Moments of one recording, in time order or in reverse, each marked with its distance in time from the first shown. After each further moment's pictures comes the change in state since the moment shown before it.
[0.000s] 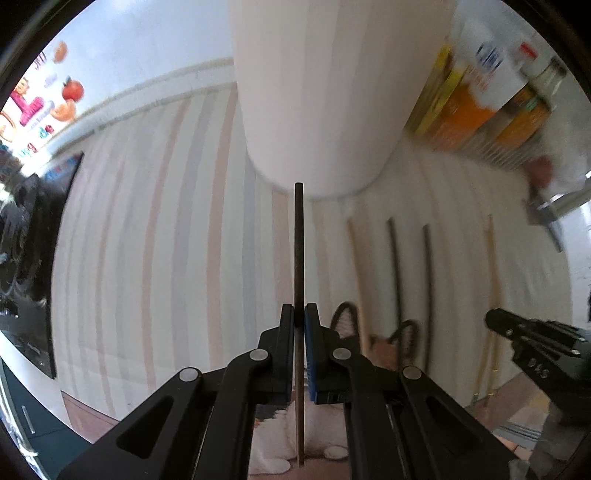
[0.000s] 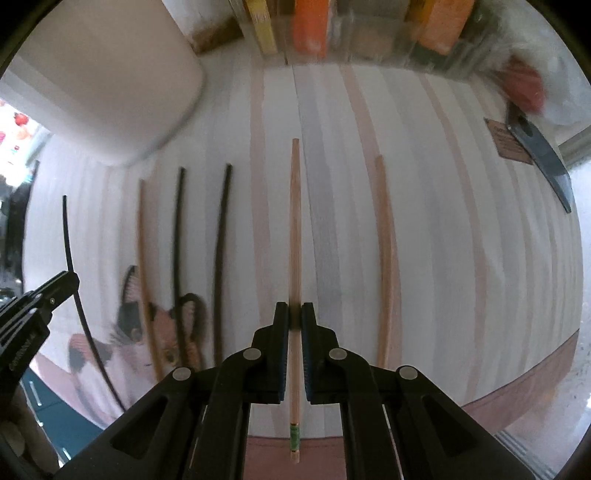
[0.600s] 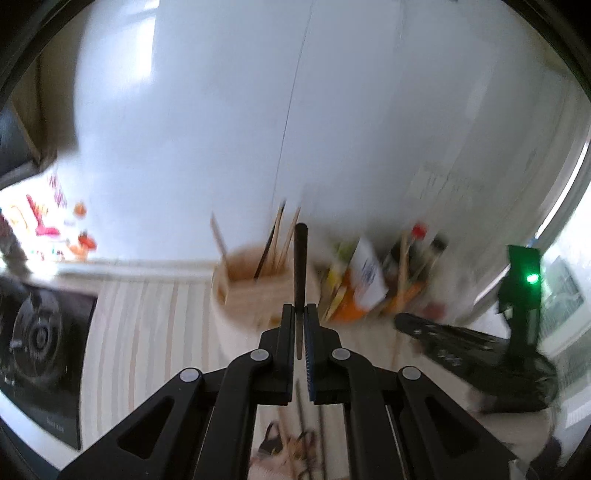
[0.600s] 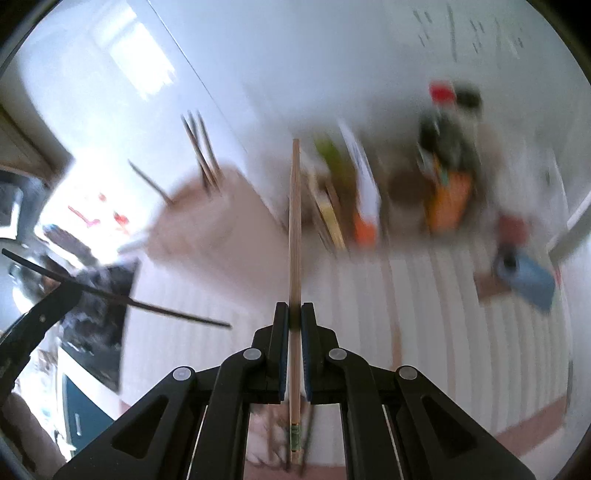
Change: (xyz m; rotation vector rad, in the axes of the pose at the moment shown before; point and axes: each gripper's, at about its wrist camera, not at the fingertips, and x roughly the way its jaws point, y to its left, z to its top) left arm -0.226 -0.015 0.091 0.017 -0.477 -0.196; right arm -0.204 0.018 0.066 -0.031 -0.421 0.240
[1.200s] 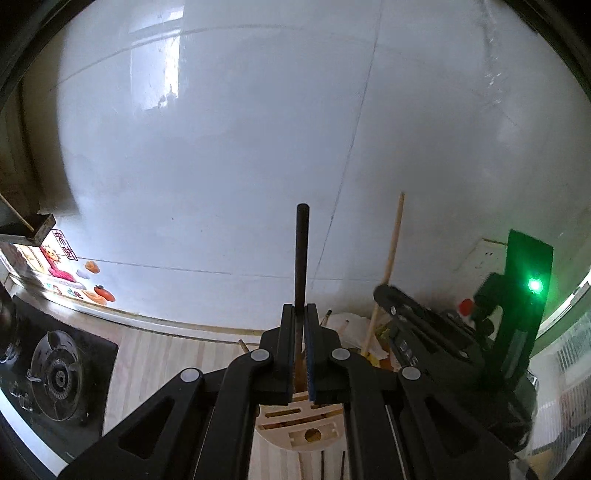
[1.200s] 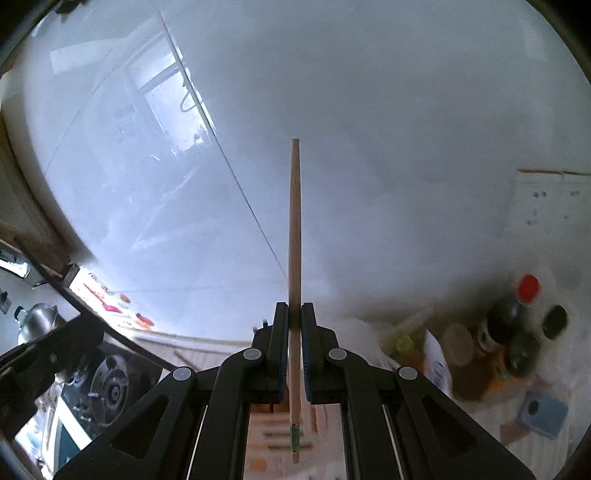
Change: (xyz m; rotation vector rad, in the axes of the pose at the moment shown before) left arm 0.058 0.034 0.086 -0.051 -0.026 0.136; right arm 0.046 0.083 0.153 -0.089 -0.261 0.039
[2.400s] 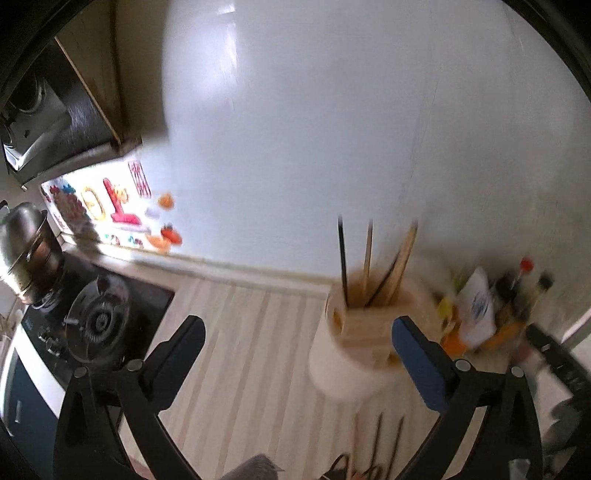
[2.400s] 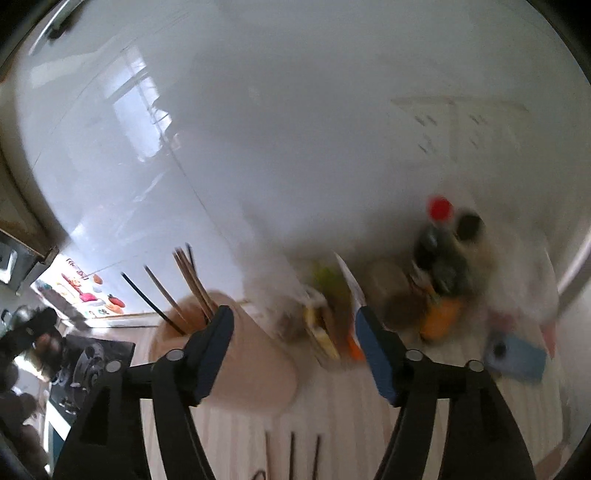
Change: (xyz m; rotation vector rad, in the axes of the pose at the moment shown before) left arm -0.016 0.026 -0.115 -0.048 0.021 0.238; right arm -0.077 -0.083 -0.104 0.122 0.037 -0.141
